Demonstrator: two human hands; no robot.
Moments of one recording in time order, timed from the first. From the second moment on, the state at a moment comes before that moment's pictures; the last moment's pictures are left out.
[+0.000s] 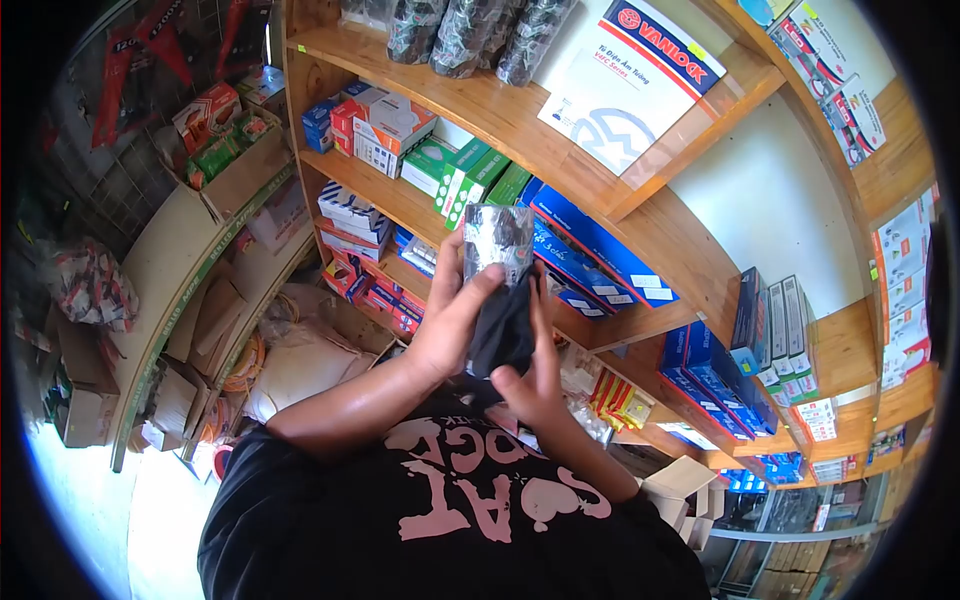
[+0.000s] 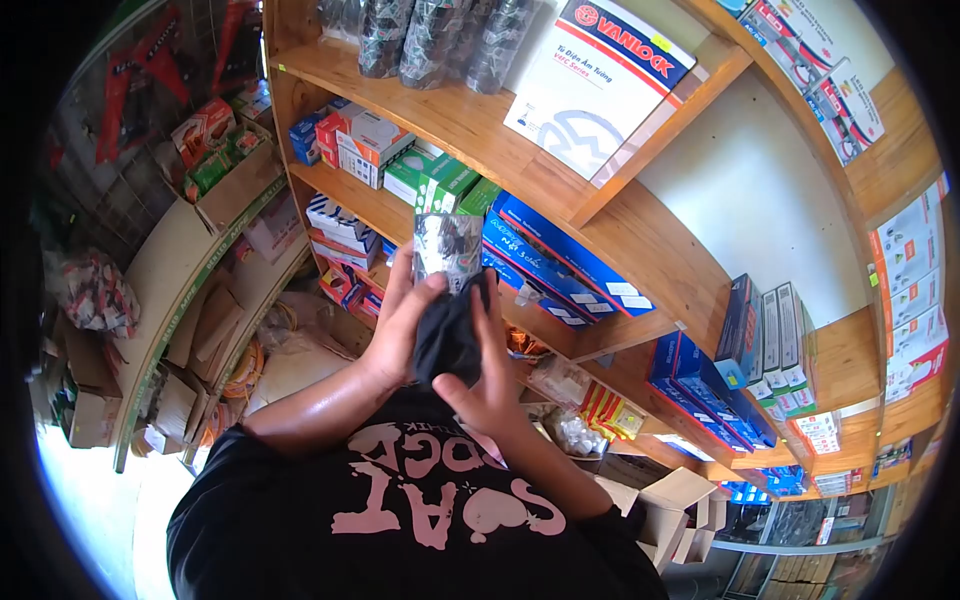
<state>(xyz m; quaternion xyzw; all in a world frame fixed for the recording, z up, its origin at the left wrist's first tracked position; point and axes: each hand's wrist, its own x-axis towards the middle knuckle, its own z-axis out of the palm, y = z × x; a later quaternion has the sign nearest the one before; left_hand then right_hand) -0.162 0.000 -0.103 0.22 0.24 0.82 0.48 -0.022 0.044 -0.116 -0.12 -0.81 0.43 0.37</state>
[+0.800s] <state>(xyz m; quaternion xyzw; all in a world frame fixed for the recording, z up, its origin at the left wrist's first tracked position) -0.099 0.015 -0.098 0.40 0.32 0.80 0.31 0.028 0.081 -0.099 -0.08 -0.52 0.76 0.39</state>
